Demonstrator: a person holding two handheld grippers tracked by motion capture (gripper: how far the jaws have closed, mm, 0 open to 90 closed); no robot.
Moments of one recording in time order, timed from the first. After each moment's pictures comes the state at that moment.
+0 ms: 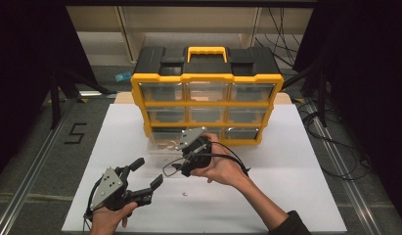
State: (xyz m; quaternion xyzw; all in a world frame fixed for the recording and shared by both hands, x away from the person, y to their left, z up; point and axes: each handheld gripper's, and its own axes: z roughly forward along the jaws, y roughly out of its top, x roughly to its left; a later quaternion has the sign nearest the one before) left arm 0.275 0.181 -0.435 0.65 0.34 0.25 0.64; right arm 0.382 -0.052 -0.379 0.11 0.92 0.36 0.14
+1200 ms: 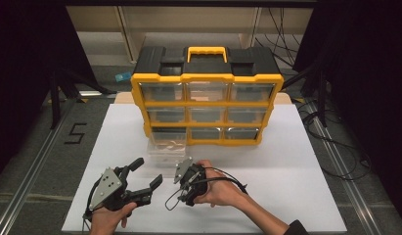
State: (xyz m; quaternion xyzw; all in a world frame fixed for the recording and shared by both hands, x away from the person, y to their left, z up) left arm 0.275 0.181 -0.434 0.65 0.34 0.25 0.64; right arm 0.351 -0.043 -0.445 0.06 0.97 0.24 0.06
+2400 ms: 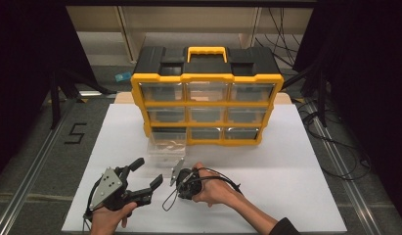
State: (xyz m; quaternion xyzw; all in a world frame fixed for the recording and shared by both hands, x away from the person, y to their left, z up) left arm 0.275 0.181 -0.434 0.65 0.34 0.24 0.64; right arm 0.360 -0.030 -0.466 0.06 0.98 0.19 0.01
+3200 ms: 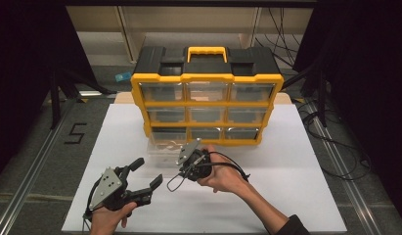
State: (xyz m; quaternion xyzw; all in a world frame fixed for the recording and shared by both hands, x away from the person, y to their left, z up) left arm 0.275 0.181 -0.434 0.65 0.34 0.24 0.64; right arm 0.376 -0.053 -0.405 0.07 0.95 0.30 0.08
